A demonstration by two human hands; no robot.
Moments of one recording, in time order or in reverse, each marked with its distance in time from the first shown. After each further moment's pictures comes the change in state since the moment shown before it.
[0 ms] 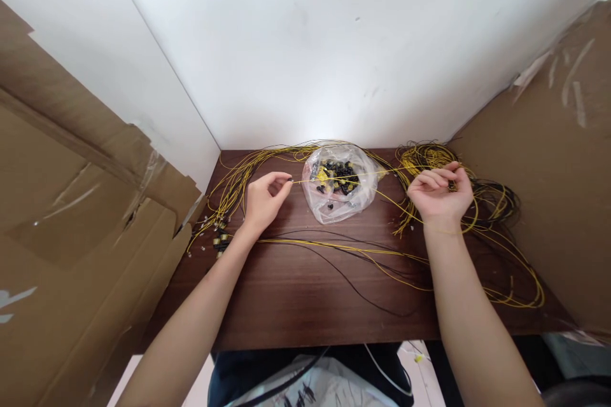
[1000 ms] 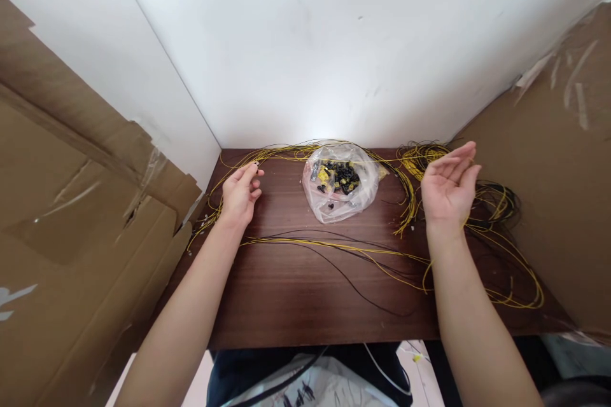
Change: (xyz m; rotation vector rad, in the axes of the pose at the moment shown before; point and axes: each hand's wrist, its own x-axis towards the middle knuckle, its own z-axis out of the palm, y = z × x) left_hand 0.017 -0.003 -0.025 -0.818 0.296 -0.554; right_hand -0.009 0.001 0.015 0.833 -0.089 0.307
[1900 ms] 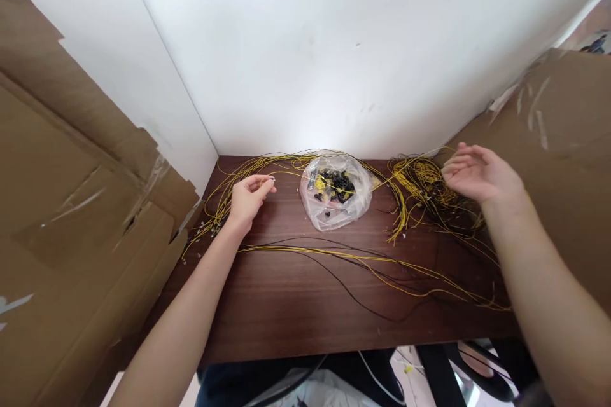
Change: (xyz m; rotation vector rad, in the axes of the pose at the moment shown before) left_hand 0.000 -0.009 -0.002 0.464 -0.165 0.169; right_hand 0.038 -0.012 0.088 -1.659 0.418 -0.304
